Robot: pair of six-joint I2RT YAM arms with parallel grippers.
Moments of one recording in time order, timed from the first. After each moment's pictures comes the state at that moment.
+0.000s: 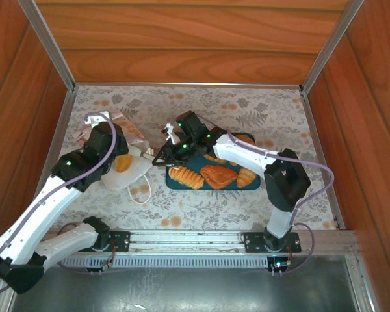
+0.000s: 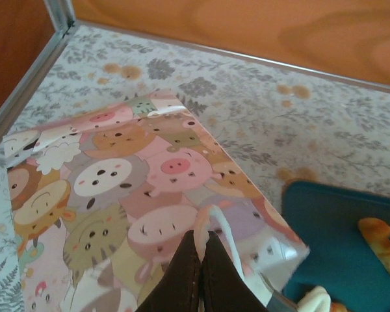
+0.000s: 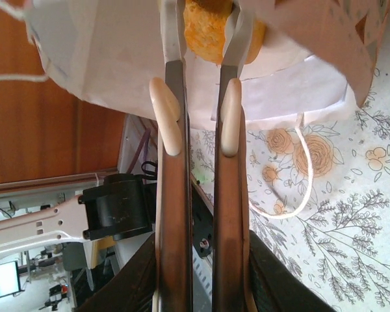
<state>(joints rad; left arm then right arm) -0.59 0.96 1.08 -0.82 -0.54 -0.61 0.84 1.80 1.35 -0.38 -0.82 0.65</state>
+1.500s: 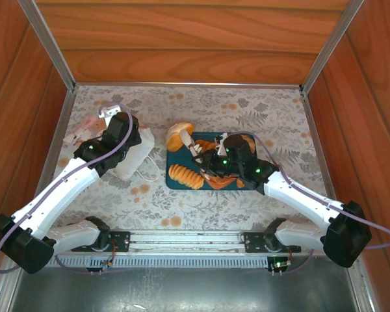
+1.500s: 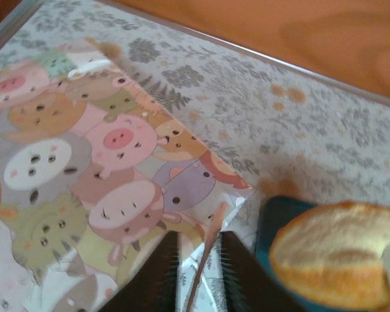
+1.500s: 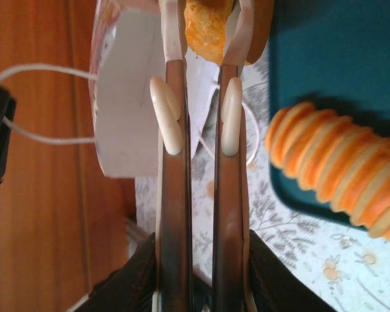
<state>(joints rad) -0.58 1.12 1.08 -0.67 -0.49 -0.70 0.78 1.15 0.76 -0.18 -0.32 1.11</state>
